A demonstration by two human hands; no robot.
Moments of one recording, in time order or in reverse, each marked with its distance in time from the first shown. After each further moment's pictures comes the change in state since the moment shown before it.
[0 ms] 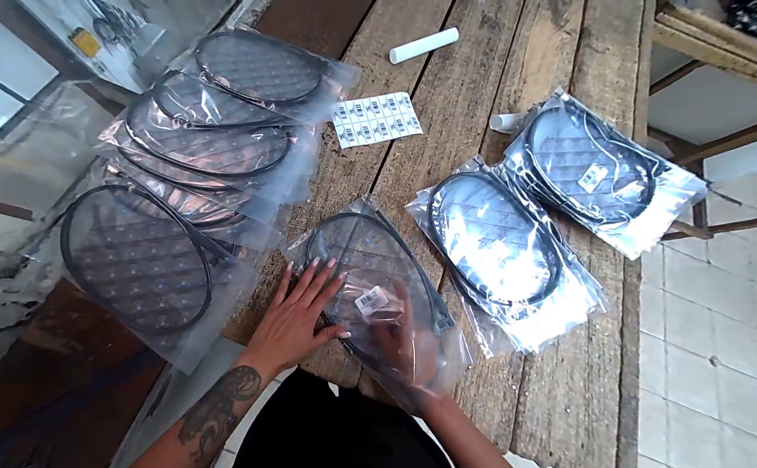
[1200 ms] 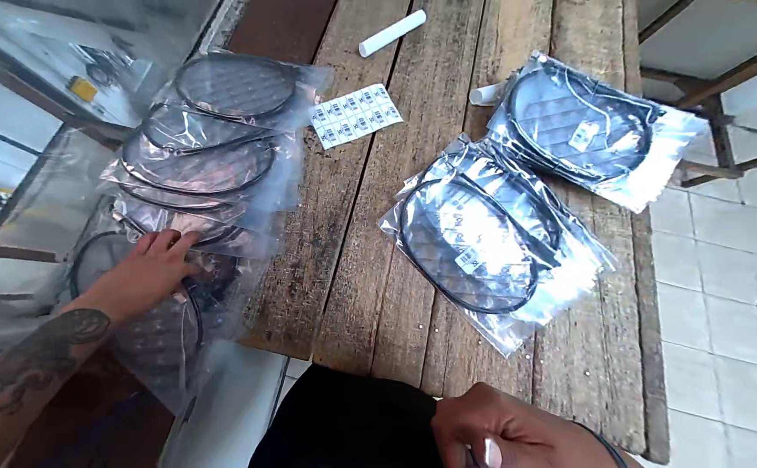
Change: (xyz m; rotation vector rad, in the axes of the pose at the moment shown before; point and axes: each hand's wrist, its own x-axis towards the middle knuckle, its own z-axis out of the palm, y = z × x) left_hand 0.003 -0.175 -0.149 0.402 -0.425 0.034; right_hand -0.027 -0.003 -0.148 1.054 -0.953 -0.439
